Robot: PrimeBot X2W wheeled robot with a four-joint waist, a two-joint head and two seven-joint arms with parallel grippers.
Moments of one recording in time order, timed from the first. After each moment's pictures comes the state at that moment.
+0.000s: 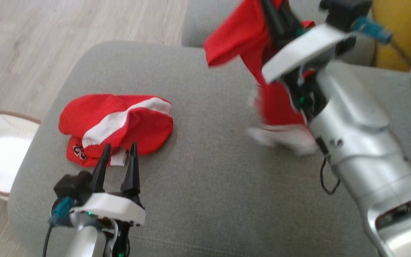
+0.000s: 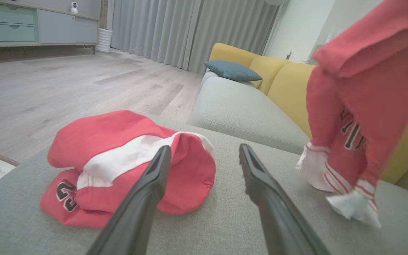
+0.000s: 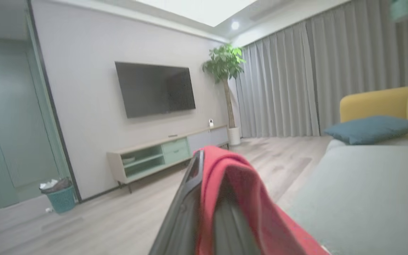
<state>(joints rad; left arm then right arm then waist) -0.09 0.05 -0.22 0.25 -0.34 -0.01 -0.26 -0.90 -0.07 0.52 0.67 0.63 0.13 -0.14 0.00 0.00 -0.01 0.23</state>
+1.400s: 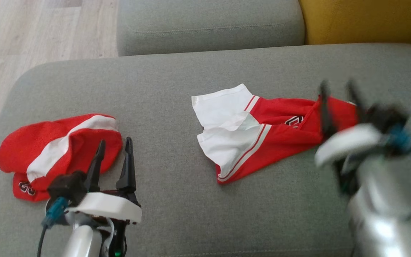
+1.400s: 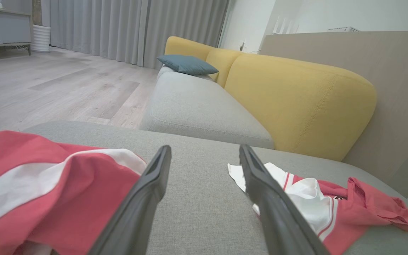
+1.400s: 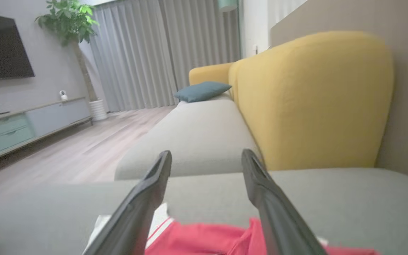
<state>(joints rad) -0.07 0.05 -0.19 0.20 -0.33 -0.01 -0.26 -0.46 -0.08 0.06 0.66 0.19 0.13 -0.25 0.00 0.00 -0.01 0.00</state>
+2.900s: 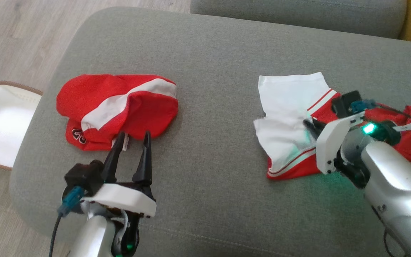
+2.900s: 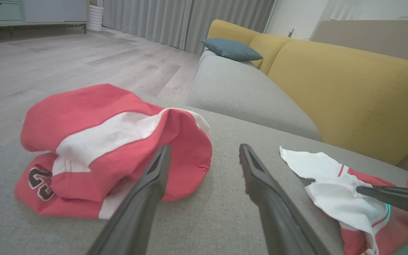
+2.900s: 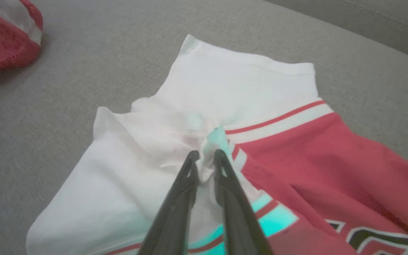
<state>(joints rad) -0.12 0.05 -0.28 0.23 -0.36 -0.01 -0.26 -0.63 -0.34 0.65 0.76 0.54 0.13 0.28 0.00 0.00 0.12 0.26</state>
